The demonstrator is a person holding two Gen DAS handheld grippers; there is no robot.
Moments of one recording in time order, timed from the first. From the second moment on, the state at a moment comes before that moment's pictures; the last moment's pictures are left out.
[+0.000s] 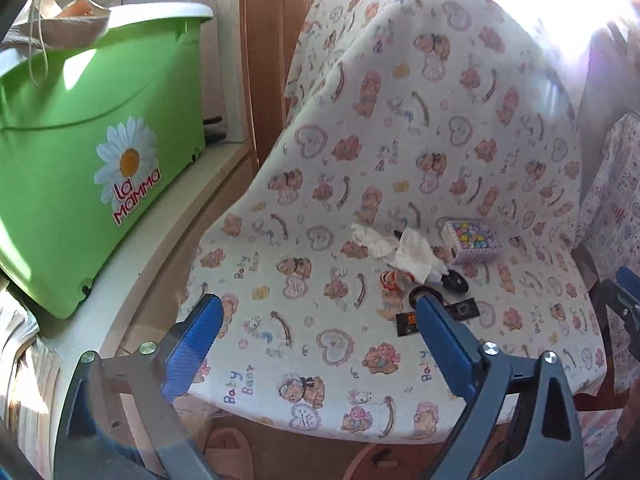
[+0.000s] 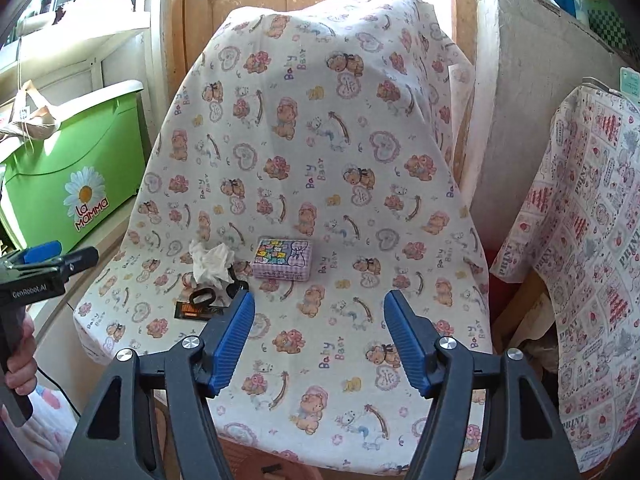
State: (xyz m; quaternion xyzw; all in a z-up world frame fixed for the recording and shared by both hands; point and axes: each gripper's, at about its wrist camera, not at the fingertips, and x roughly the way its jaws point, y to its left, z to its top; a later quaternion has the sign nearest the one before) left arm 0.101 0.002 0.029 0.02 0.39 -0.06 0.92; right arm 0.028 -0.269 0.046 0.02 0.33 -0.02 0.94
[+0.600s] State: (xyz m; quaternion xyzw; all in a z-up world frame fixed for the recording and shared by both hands) left arm 0.137 -0.019 0.000 0.04 0.44 -0.02 0.90; right arm 0.071 -0.272 0.008 0.07 0.39 -0.03 0.92
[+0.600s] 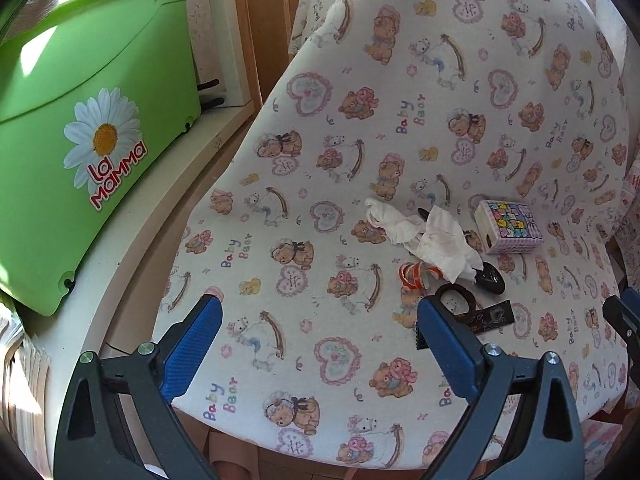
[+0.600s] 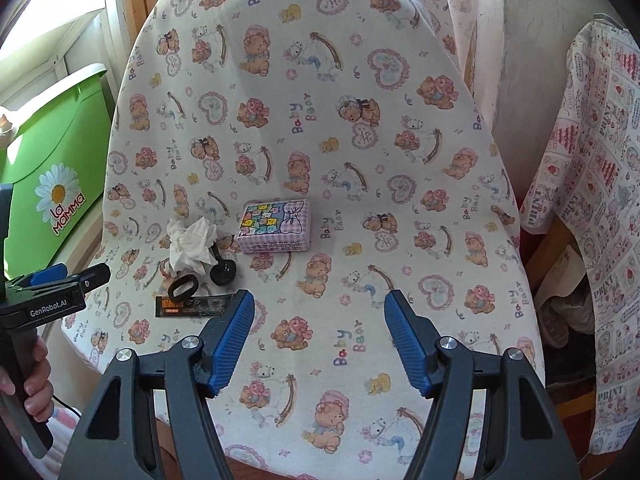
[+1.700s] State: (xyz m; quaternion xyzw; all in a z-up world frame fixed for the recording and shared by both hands) left arm 0.185 -0.088 -0.053 0.01 0.56 -0.12 0.82; right arm 0.089 -0.280 -0.017 0.08 0.44 -0.06 0.89
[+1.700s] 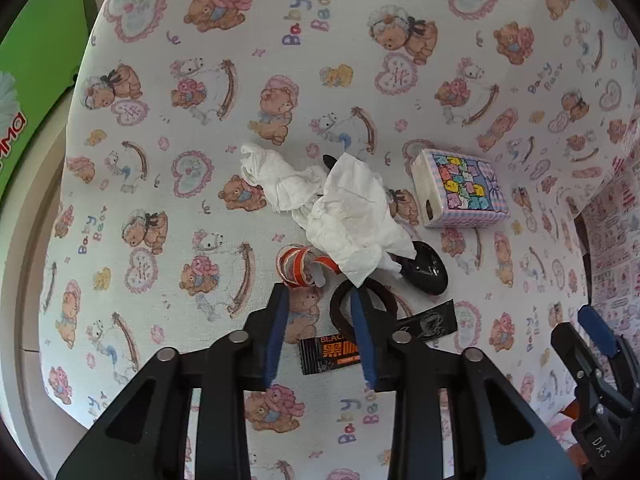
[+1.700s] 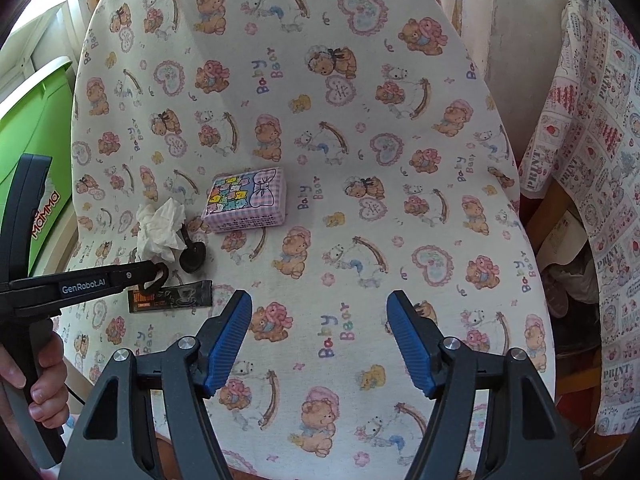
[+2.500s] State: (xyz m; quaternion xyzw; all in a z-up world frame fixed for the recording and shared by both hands) left arm 0.160 -0.019 0.006 0.00 0.46 -0.08 0.88; right arm 0.152 -0.181 -0.036 -0.04 0.43 0.10 0.90
